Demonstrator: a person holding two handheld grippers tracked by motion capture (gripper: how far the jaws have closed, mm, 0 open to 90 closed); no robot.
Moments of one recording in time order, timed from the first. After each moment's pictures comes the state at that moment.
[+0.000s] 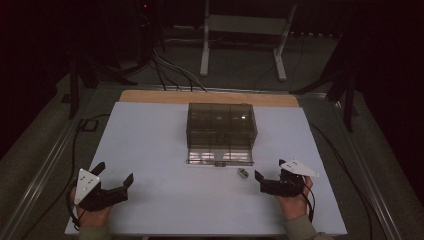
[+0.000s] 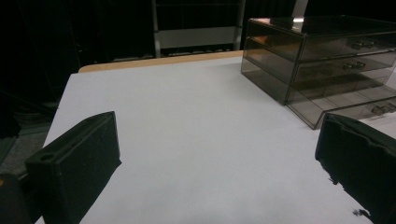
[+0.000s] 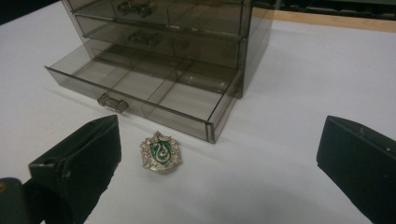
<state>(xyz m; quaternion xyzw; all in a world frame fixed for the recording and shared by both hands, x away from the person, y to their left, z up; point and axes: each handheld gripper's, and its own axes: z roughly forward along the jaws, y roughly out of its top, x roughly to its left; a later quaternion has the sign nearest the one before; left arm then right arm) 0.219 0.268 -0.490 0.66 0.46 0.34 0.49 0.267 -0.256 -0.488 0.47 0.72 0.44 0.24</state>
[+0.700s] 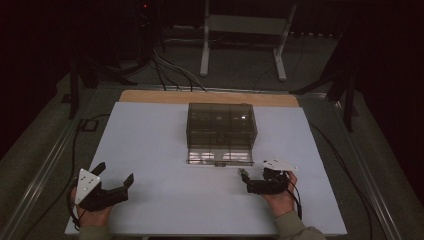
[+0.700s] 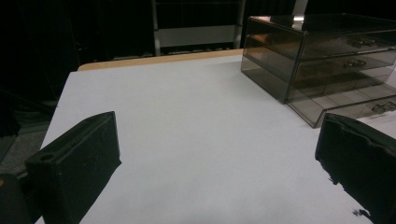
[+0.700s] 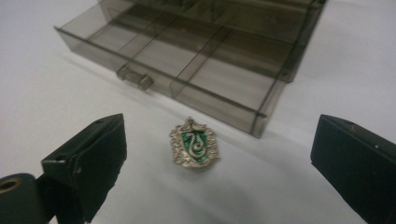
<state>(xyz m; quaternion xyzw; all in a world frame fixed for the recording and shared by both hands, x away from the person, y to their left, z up) 0.220 0.268 -0.491 0.66 0.47 0.33 0.49 0.281 -0.223 -0.504 0.45 0.77 0.40 0.21</state>
